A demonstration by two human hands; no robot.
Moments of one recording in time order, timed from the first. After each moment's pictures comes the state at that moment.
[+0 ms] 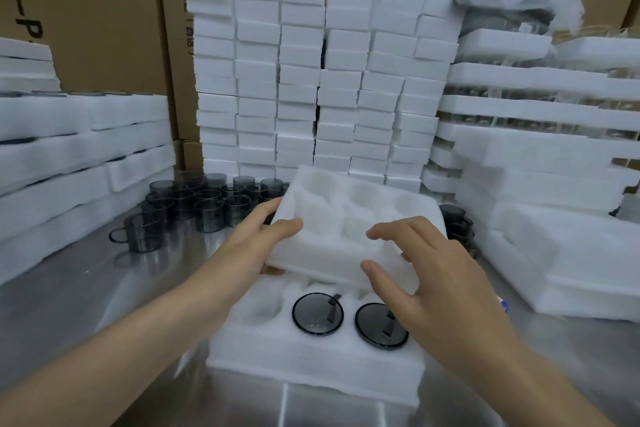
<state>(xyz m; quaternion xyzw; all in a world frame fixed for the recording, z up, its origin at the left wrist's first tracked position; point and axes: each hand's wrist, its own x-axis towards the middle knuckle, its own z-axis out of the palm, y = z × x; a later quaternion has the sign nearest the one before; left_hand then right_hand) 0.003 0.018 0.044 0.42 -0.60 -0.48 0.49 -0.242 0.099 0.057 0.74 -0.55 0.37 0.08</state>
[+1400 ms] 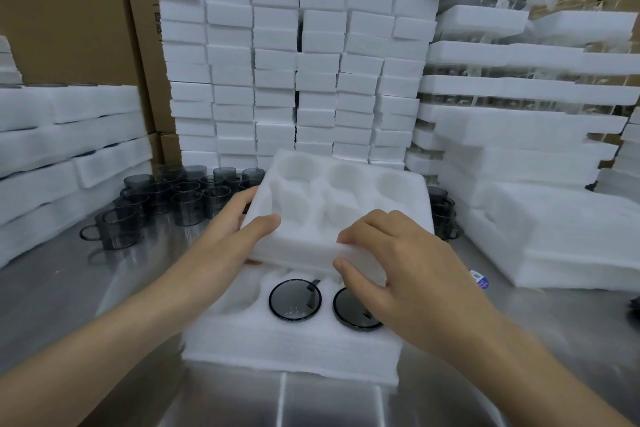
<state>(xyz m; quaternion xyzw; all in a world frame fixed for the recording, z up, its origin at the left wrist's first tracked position) -0.001 0.034 0.046 0.41 -0.65 -0.42 0.48 -0.247 0.096 0.059 0.79 -0.53 0.27 0.11</state>
